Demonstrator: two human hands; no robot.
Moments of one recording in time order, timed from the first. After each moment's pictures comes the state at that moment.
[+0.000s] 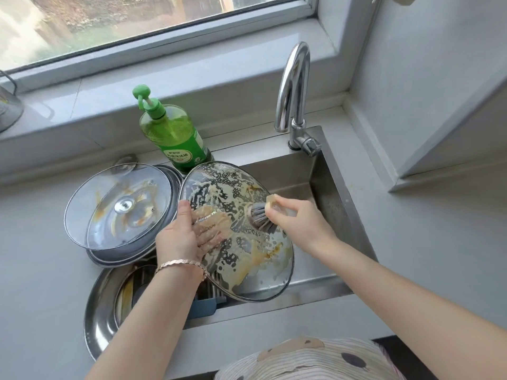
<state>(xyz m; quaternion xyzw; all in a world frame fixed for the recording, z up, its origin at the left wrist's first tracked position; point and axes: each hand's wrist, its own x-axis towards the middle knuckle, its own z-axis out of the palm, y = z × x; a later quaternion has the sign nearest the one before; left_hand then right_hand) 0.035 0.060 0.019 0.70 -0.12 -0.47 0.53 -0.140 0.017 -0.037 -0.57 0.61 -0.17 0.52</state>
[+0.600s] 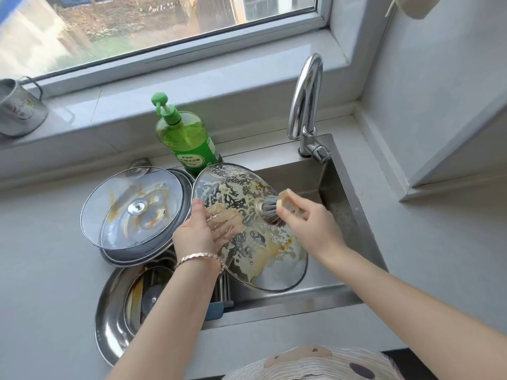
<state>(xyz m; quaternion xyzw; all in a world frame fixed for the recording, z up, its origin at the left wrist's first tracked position) 0.026 0.051 0.020 0.70 -0.08 -0.44 0.56 -0.134 0.018 -0.028 -0.58 0.63 -0.22 0.47</state>
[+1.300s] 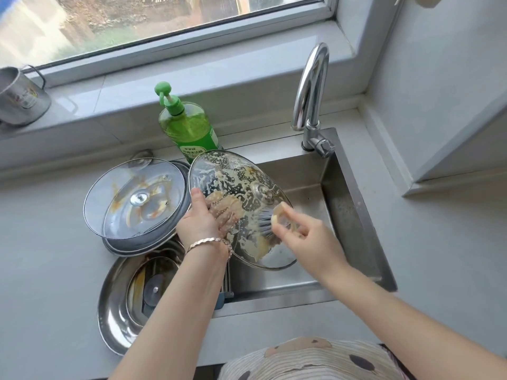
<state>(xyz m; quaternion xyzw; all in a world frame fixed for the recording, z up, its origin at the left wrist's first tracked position) 0.020 0.045 0.020 0.70 -0.01 -0.38 0.61 -0.136 0.055 -0.029 -0.61 0.58 -0.23 0.48</state>
